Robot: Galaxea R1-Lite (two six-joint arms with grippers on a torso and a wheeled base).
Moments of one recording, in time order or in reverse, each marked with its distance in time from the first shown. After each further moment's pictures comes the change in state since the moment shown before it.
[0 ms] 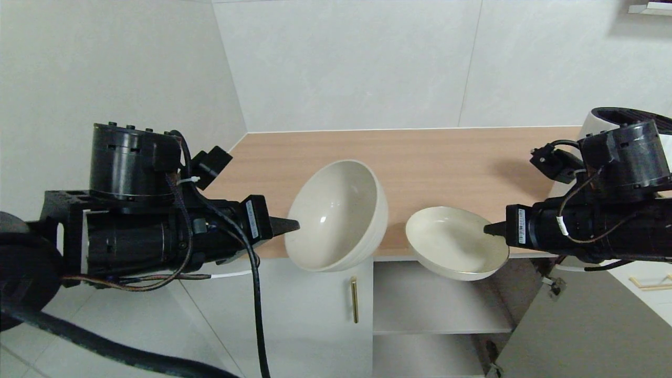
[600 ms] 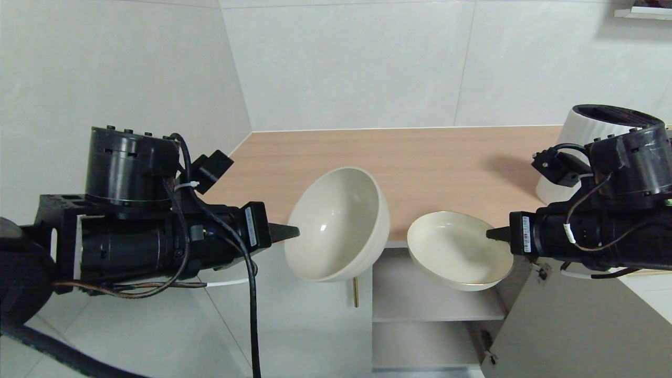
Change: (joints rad) left arm -0.001 -0.009 0.007 0.026 -0.001 0.019; right arm 0.001 -0.022 0.033 -0.007 -0.007 -0.038
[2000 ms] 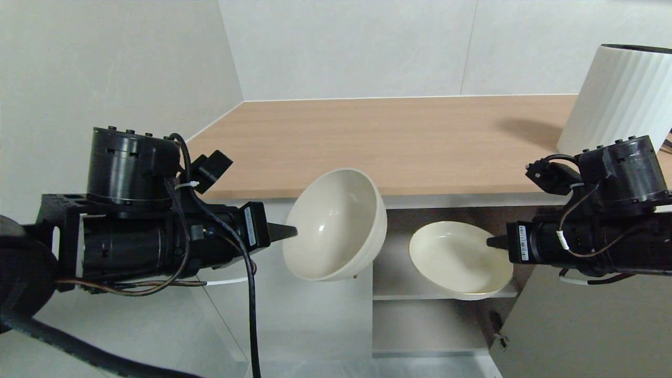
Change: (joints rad) left arm 0.003 0.001 0.001 0.001 0.001 0.014; right arm -0.001 0.020 0.023 -0.004 -0.002 -0.032
